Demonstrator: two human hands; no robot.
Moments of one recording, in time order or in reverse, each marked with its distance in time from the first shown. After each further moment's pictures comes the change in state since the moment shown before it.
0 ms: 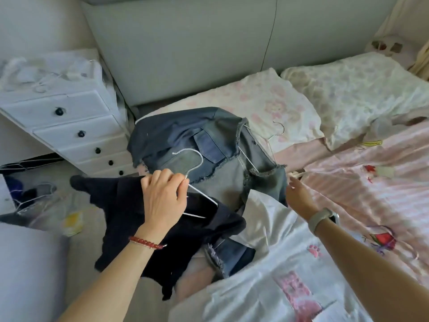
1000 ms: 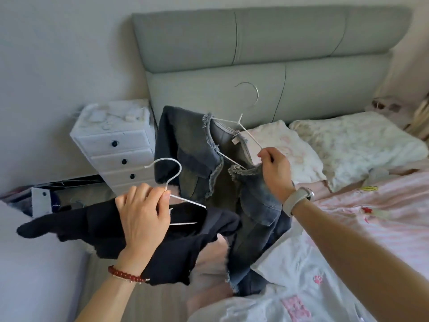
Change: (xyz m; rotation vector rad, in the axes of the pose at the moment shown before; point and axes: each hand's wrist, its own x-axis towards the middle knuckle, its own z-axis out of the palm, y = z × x) left_hand -0.018 -0.003 -0.175 0.088 0.359 -0.120; right_hand -0.097 -0.204 -0.083 0.464 0.283 -0.500
